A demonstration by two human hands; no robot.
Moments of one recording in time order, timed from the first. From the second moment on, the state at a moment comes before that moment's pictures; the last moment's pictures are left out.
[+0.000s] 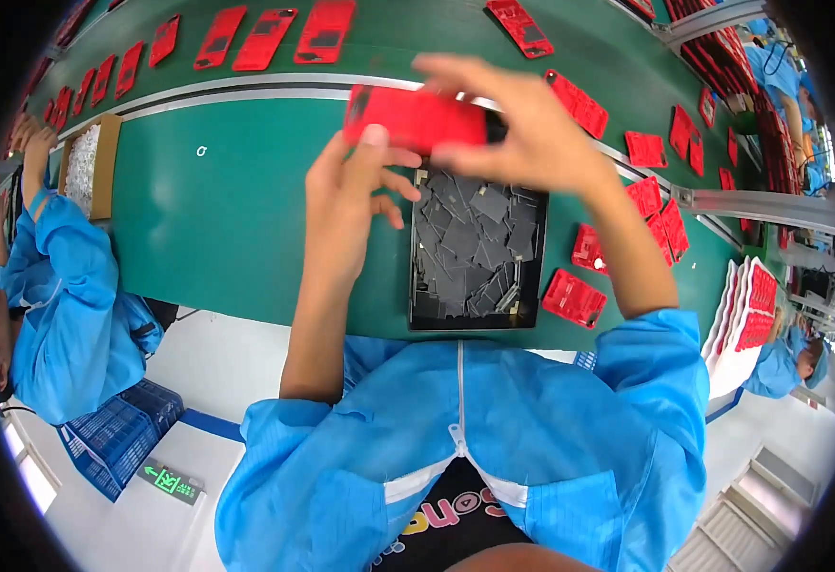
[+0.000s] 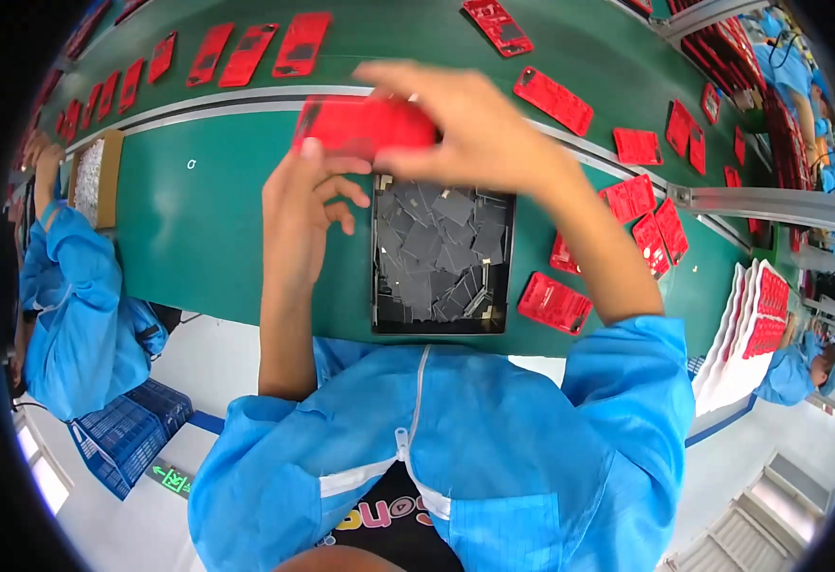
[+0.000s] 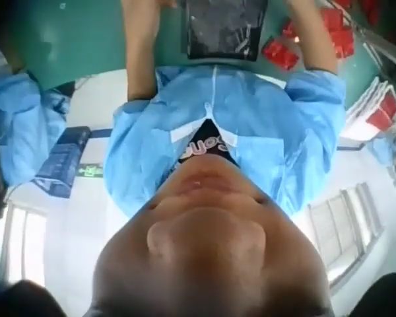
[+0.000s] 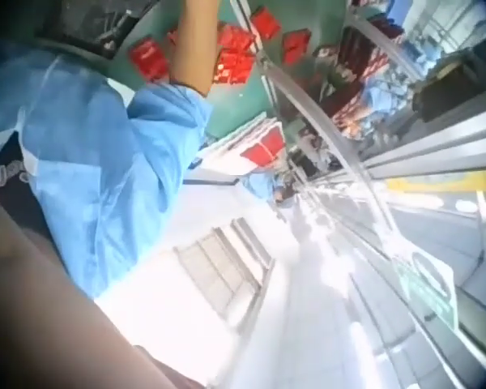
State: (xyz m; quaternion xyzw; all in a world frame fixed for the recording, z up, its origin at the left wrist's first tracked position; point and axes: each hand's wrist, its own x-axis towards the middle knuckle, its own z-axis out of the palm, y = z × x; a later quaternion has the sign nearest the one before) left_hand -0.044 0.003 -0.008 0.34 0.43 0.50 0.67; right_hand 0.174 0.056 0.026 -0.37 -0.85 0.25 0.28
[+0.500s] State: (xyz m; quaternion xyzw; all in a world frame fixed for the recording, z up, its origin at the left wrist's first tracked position) left_hand -0.049 -0.014 -0.006 0.36 0.41 0.55 0.64; right_hand 0.195 -0.043 0.001 -0.55 -0.80 0.11 0.23
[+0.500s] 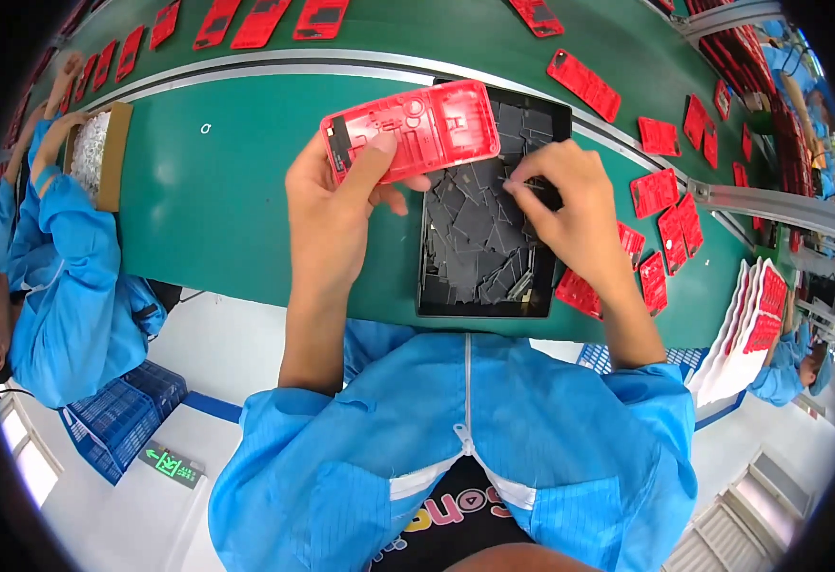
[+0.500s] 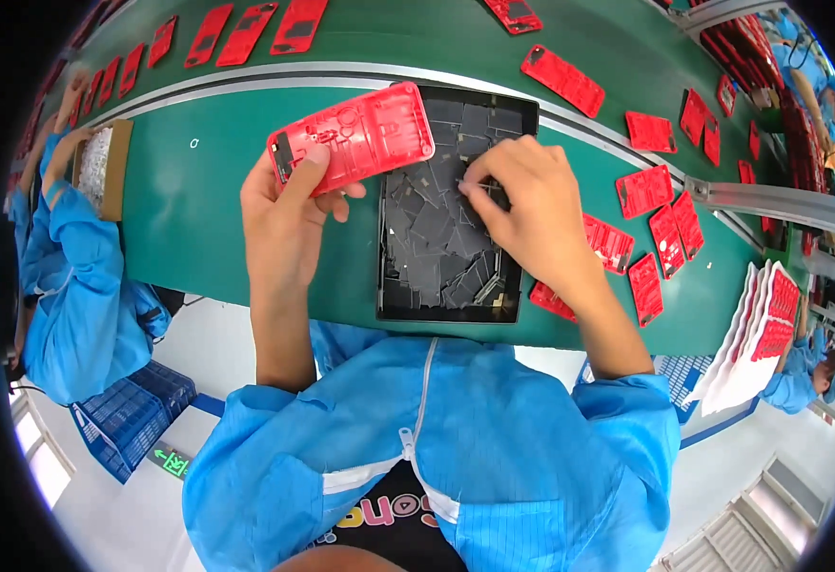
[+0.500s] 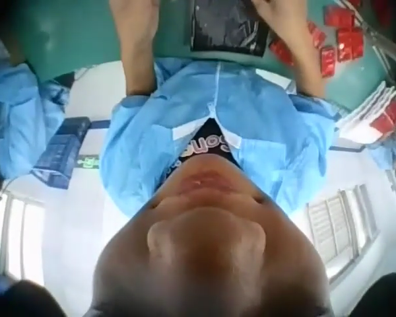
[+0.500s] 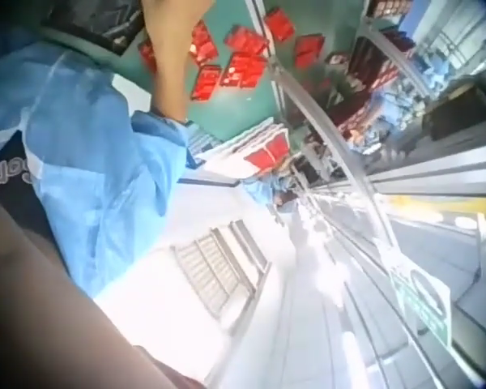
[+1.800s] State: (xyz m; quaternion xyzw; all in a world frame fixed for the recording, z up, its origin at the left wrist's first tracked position) left_hand -0.033 -0.047 -0.003 0.35 0.33 0.60 0.64; right_hand 0.113 -0.059 0.018 -0.52 -0.44 0.41 0.61
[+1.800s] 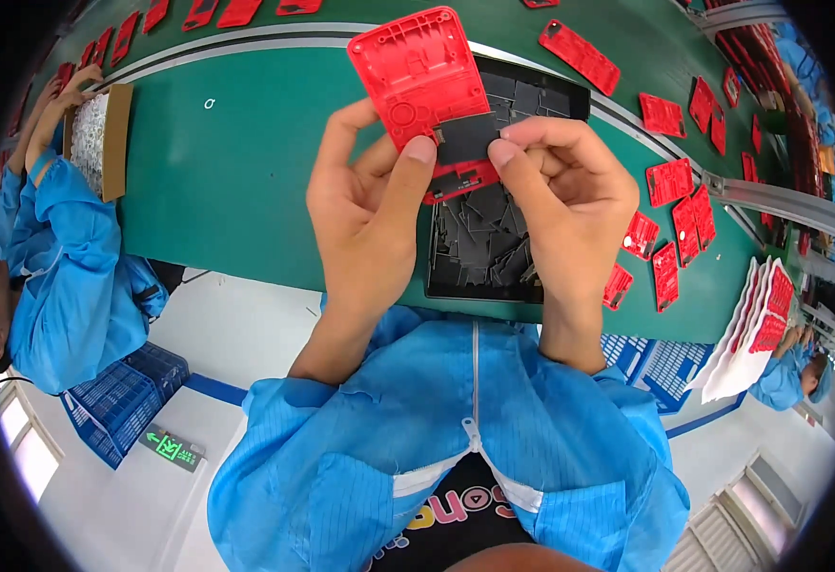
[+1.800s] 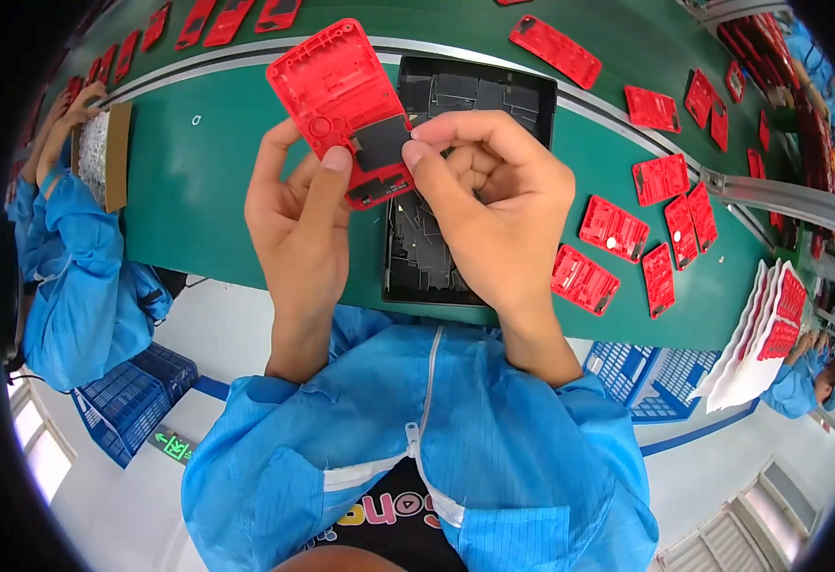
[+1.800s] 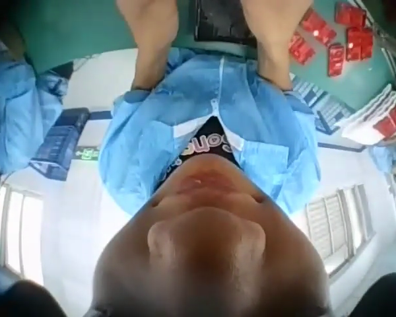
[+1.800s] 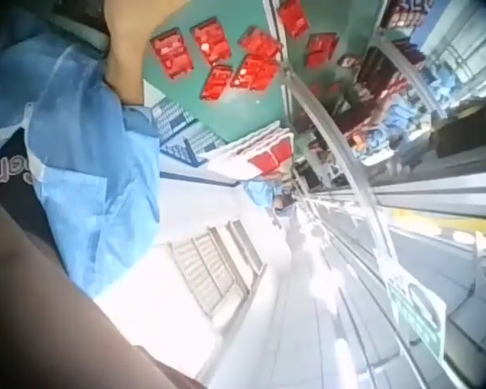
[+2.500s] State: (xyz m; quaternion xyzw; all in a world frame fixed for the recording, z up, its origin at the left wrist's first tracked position) left_hand -0.029 -0.054 0.007 0.41 0.38 0.59 0.58; right_hand 0.114 -0.066 0.014 -0.48 -0.54 0.38 0.58
